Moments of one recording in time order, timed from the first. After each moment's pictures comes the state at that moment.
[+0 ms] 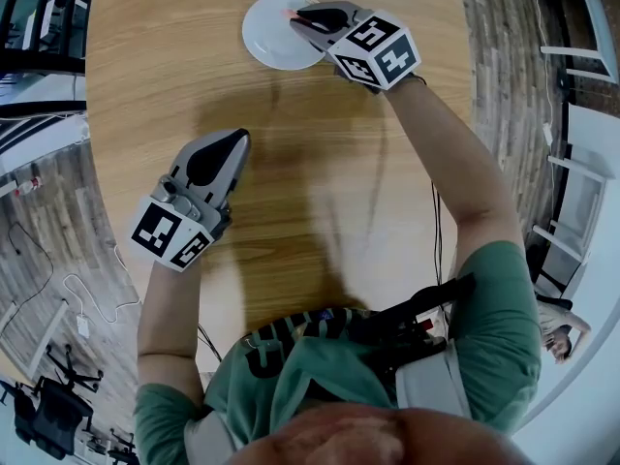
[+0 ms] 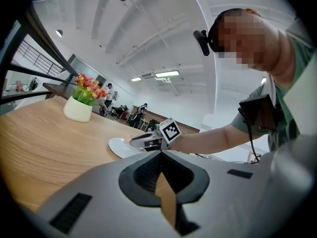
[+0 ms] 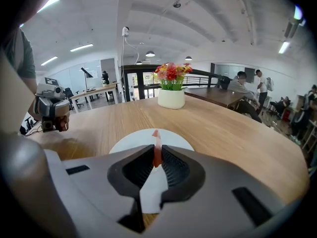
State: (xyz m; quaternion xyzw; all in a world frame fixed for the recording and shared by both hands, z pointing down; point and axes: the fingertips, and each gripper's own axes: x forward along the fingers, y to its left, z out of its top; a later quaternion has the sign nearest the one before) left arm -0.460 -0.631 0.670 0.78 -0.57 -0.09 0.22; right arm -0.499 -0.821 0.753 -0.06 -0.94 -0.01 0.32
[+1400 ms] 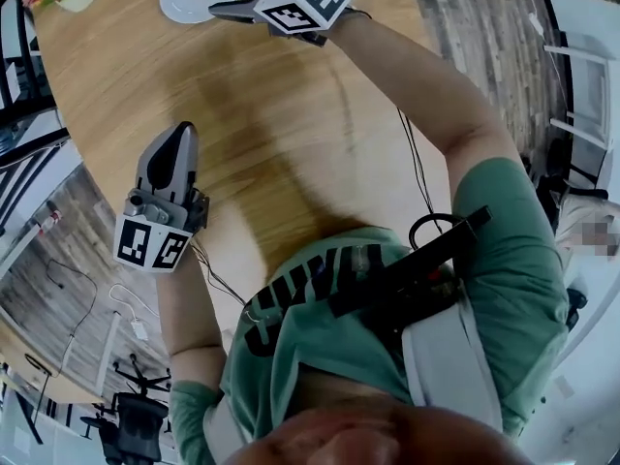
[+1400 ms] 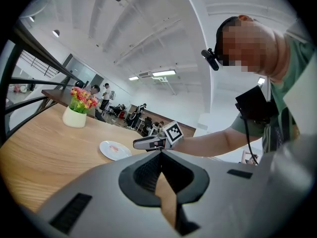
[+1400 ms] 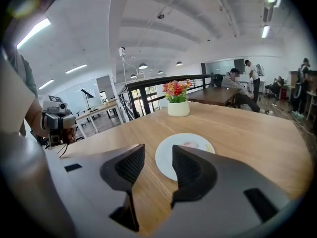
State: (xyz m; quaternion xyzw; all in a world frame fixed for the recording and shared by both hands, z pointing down) left arm -0.424 -0.567 0.612 0.79 -0.57 -0.07 0.23; right arm -0.447 -0.757 0.693 -0.05 -0.96 0.09 0.27
